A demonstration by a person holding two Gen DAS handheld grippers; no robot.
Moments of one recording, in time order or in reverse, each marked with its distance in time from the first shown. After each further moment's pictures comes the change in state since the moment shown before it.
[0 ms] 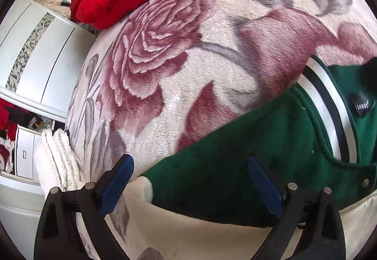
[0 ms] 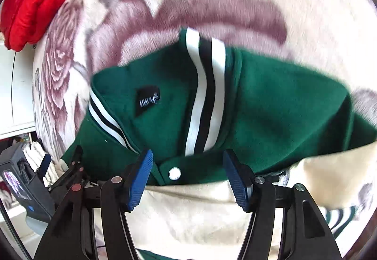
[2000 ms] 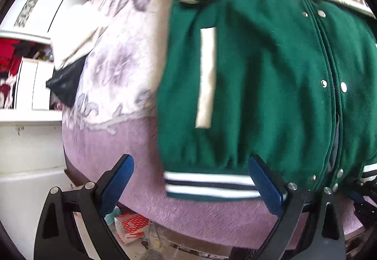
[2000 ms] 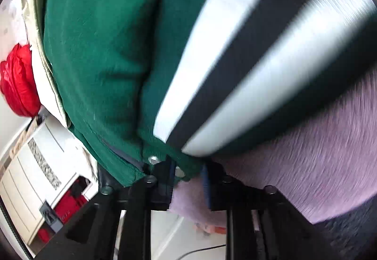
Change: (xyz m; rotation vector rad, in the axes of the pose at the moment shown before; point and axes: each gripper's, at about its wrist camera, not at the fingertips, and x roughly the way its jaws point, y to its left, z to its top) left arm -0.184 0.018 -0.408 -0.001 0.299 -0.065; right arm 0.073 -0.267 -0.536 0.714 0.115 0.477
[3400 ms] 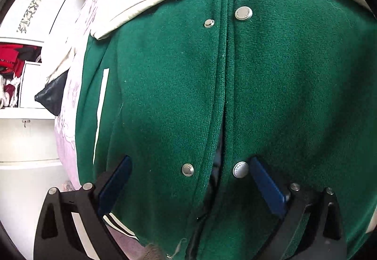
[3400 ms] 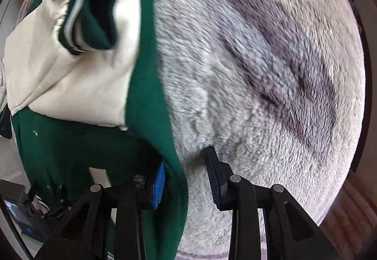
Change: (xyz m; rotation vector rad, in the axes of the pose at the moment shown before) left arm 0.028 -0.168 0.077 -0.050 0.012 0.094; right arm -0.100 0.261 0.275 -0.860 -0.023 -0.716
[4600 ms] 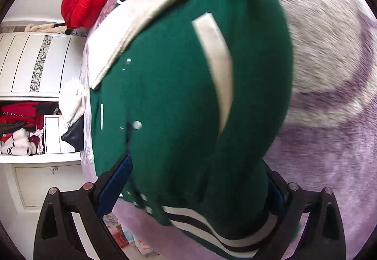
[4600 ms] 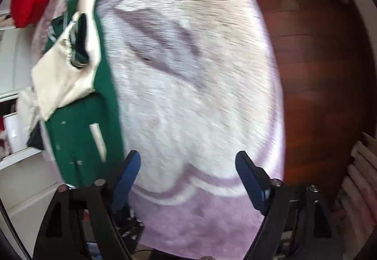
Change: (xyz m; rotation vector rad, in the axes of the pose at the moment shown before) left arm -0.113 -0.138 -0.084 0.275 -0.194 0.168; right arm -0.102 -0.119 -0.040 0.137 -0.017 0.250
